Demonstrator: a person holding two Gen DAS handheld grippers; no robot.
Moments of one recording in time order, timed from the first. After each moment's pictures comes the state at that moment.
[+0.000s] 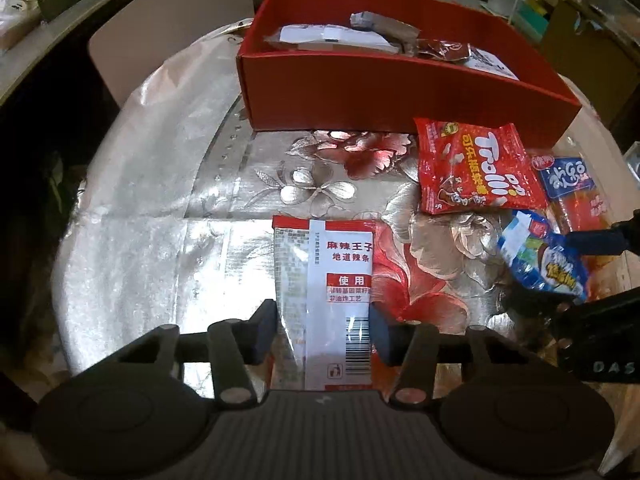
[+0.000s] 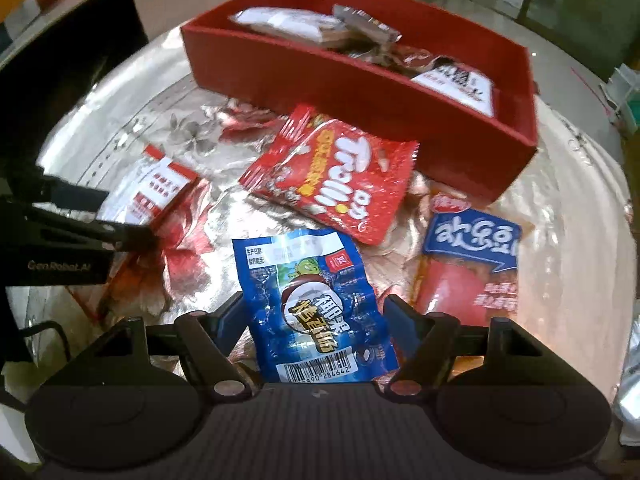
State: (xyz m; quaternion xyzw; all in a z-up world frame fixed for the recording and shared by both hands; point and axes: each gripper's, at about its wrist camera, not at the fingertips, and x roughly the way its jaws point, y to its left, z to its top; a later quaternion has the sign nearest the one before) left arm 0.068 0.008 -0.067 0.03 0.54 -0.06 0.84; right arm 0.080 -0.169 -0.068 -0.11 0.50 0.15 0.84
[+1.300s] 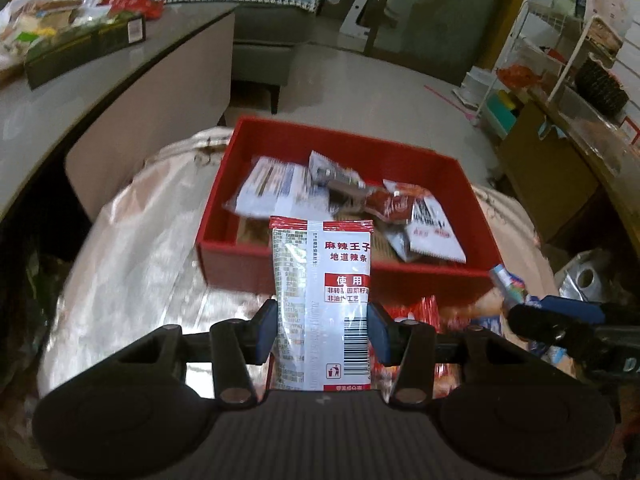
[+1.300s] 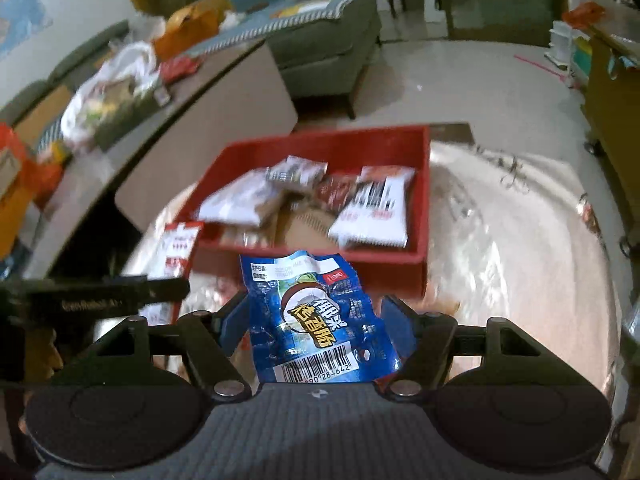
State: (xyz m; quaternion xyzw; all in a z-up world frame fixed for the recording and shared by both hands) left arm 0.123 -0.005 0.014 -0.07 0.45 -0.11 0.89; right arm 0.108 -0.239 0.025 0.09 0.41 0.13 0.90
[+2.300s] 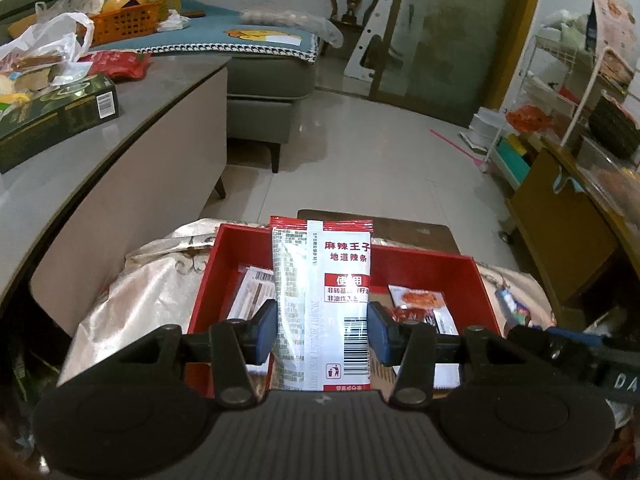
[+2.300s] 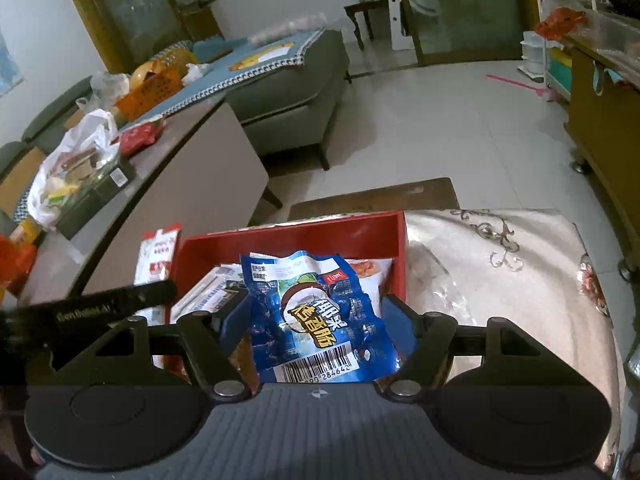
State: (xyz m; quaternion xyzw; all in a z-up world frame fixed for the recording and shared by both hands) left arm 0.211 -0.023 0.034 -0.06 0.39 -0.09 0.91; right arm 0.191 -0.257 0.031 0.13 0.37 0.09 0.92
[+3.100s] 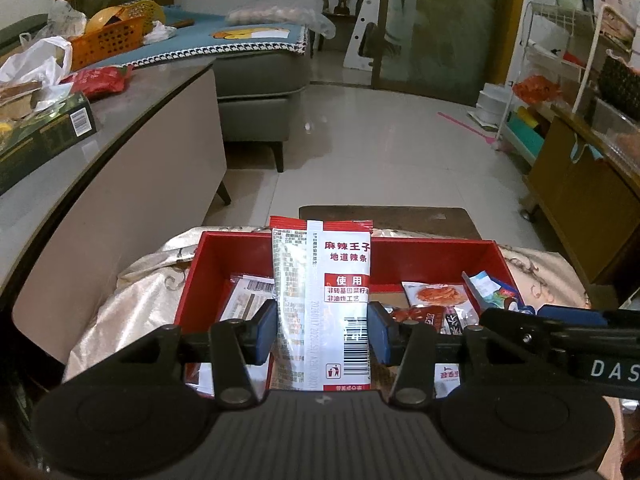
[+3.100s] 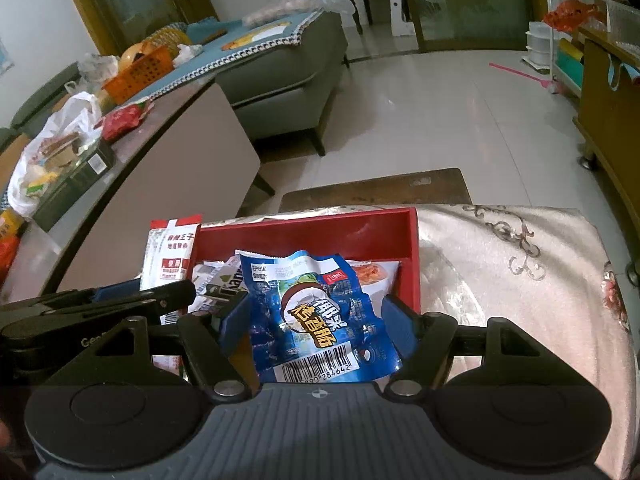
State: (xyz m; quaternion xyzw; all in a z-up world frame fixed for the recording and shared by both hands) left arm 0.232 -0.055 0.012 0.00 0.39 -0.08 0.92; right arm 0.226 -0.243 0.012 0.12 0.39 0.08 0.91
